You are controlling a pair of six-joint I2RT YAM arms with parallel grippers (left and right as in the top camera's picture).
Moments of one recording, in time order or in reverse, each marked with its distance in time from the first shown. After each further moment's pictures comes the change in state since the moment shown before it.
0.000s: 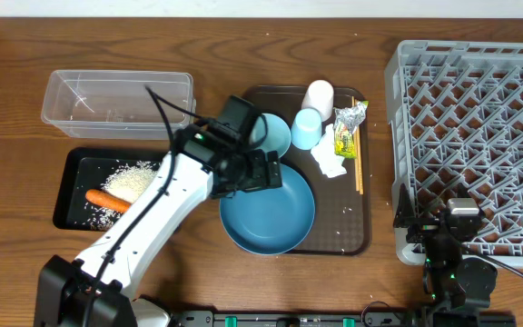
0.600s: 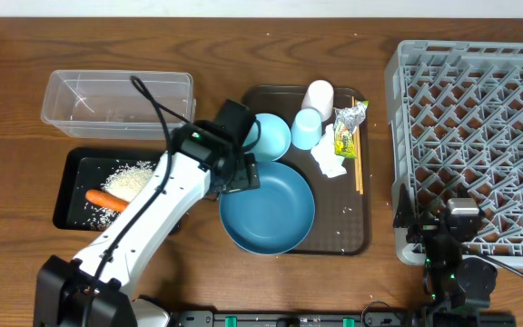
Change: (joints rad) left arm 0.041 0.000 0.000 -0.135 -0.303 -0.042; right arm 0.000 0.000 0.000 0.000 0.000 0.000
